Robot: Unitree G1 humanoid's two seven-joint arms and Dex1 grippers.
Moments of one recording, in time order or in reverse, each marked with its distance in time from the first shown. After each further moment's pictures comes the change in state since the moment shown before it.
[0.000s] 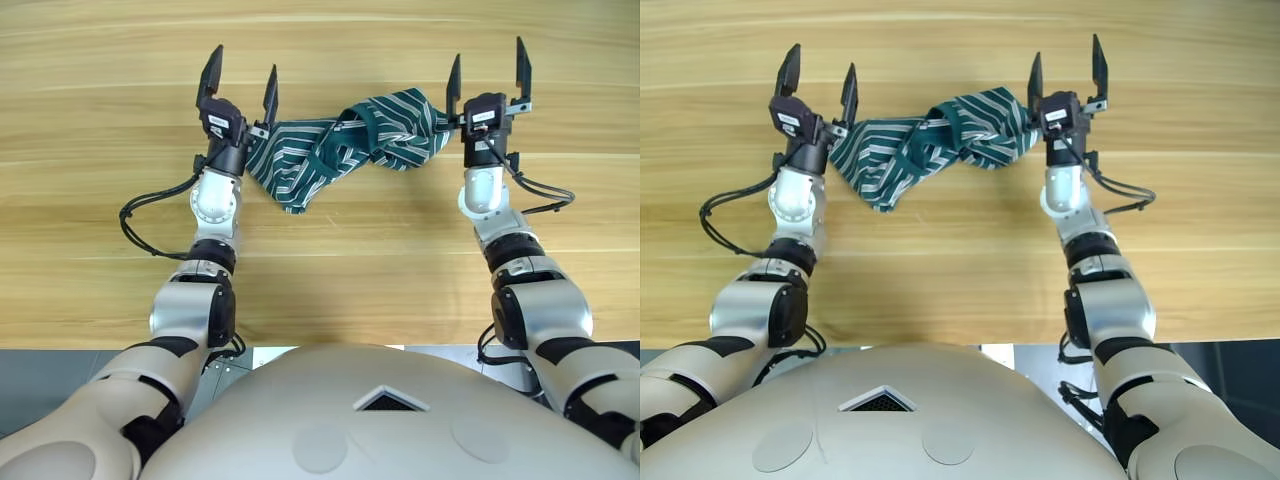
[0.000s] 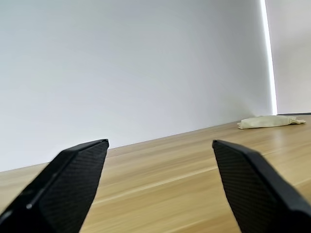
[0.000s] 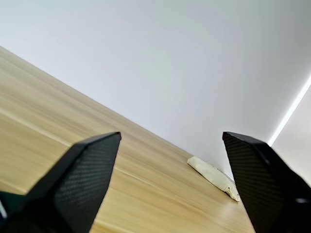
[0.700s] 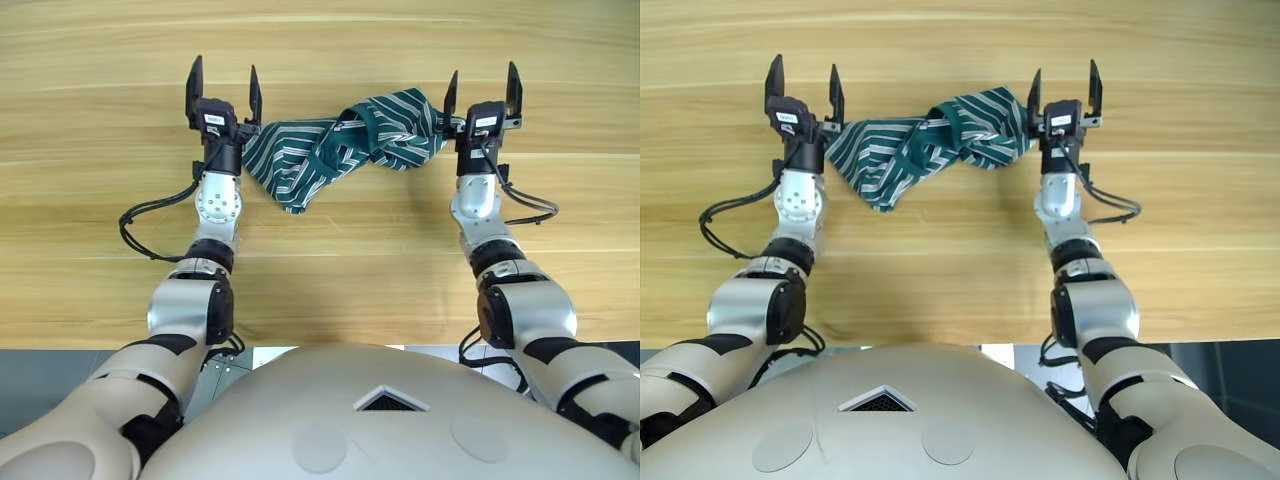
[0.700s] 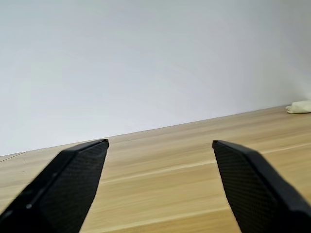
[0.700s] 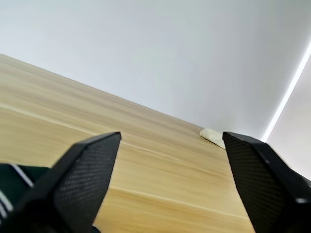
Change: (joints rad) left arm -0.016 0.007 0.005 0.060 0.154 0.041 0.301; right arm 0.014 0.069 -0.068 0.092 0.153 -0.041 0.150
